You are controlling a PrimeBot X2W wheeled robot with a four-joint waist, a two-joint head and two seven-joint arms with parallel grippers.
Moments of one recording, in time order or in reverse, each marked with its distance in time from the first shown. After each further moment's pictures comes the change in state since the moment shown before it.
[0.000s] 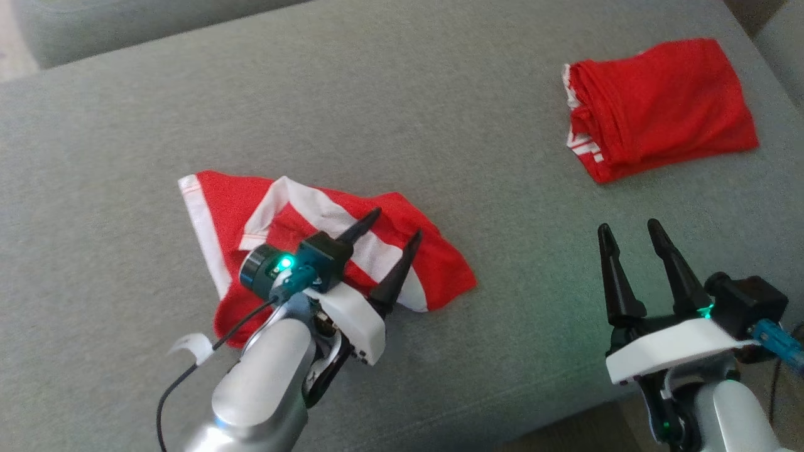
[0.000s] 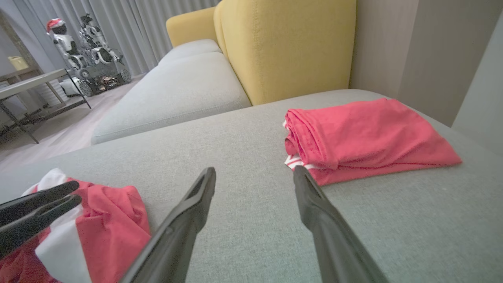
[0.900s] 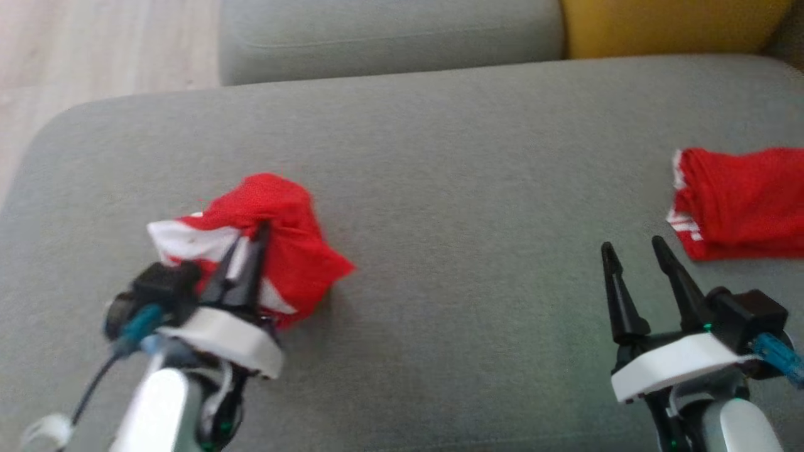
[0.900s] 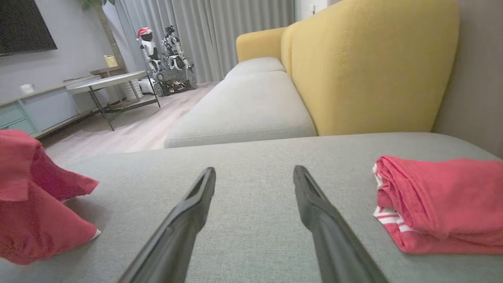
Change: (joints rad) left arm 0.341 0.112 0.407 -0.491 -0.020 0.071 0.139; right arm 0.064 0.000 -0.015 -0.067 -0.050 0.000 0.056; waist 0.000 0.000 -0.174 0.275
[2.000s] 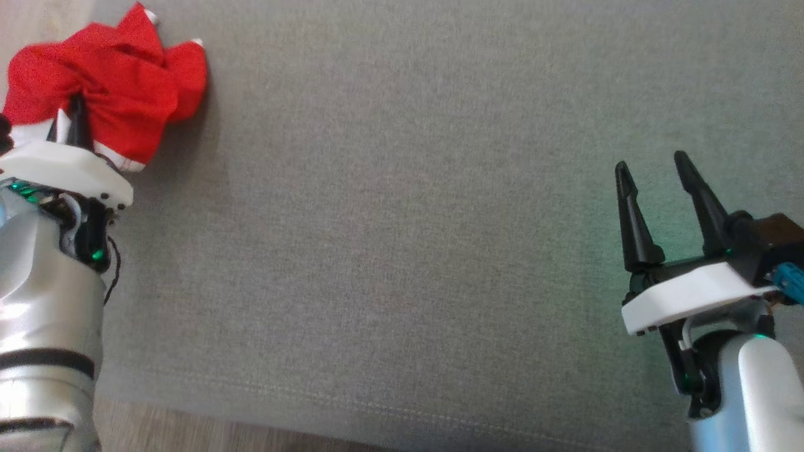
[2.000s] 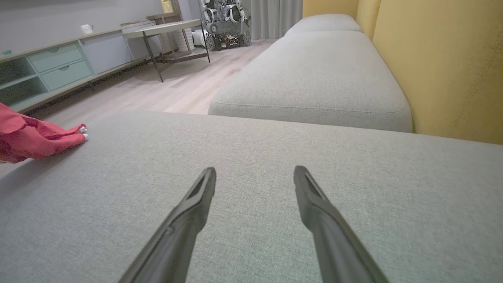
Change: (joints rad) left arm -0.731 0.086 0.177 1.030 -0.160 -0.074 -0.162; right arm -0.162 -0.002 -0.020 -0.086 -0.103 0.000 0.095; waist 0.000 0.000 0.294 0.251
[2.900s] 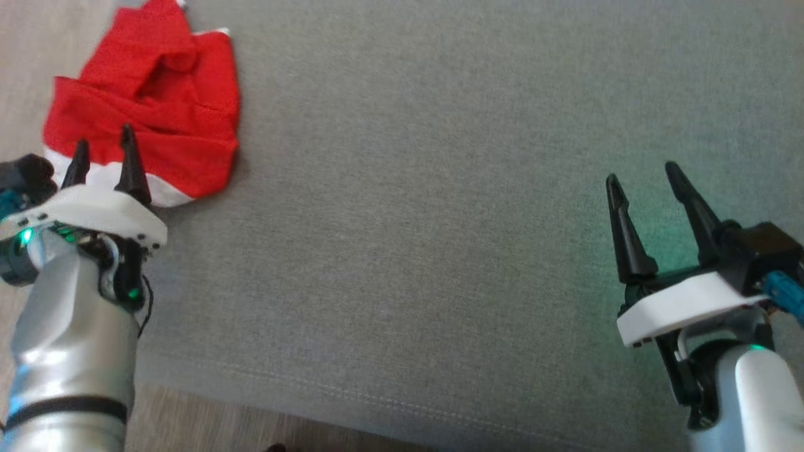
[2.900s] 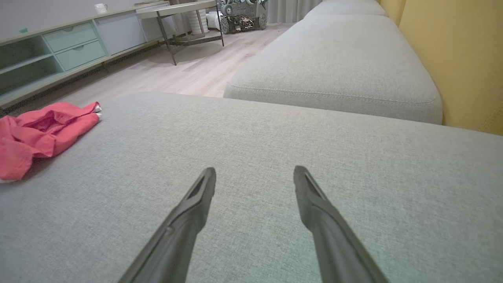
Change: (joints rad) left arm 0.195 -0.057 0.024 -0.229 0.036 0.057 0.004; right arm 0.038 0.002 0.020 -0.049 -0.033 0.000 0.039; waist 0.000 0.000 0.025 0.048
